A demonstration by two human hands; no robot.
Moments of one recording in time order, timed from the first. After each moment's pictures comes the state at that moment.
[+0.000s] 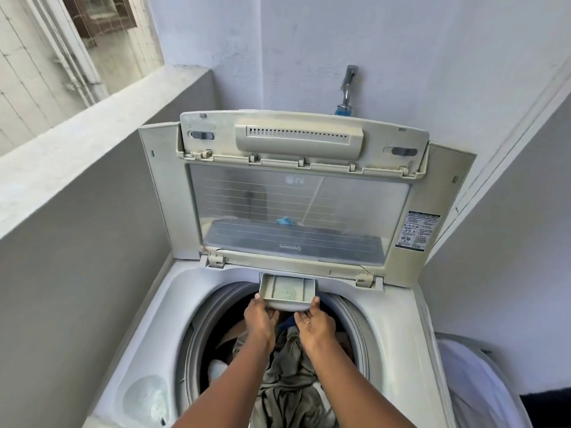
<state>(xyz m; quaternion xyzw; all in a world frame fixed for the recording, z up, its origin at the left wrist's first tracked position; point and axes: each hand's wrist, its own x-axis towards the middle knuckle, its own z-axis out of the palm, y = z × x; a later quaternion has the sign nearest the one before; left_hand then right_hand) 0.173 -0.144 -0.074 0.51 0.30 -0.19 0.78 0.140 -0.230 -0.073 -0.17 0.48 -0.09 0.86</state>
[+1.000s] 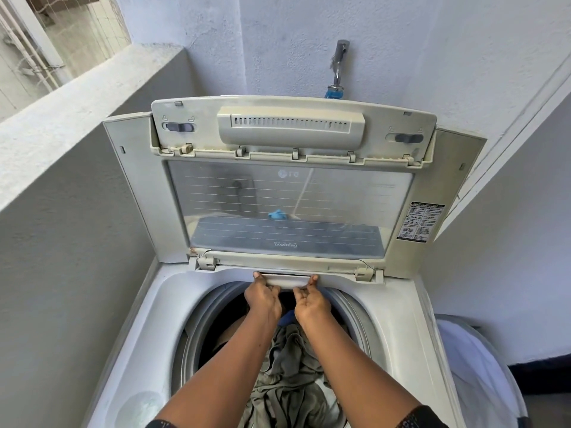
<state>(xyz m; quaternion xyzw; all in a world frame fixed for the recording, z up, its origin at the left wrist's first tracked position) 0.220 -0.175 -0.063 0.40 0.39 -0.14 0.82 0.185 -0.240 -0.071 -0.02 0.48 -0.19 0.85</state>
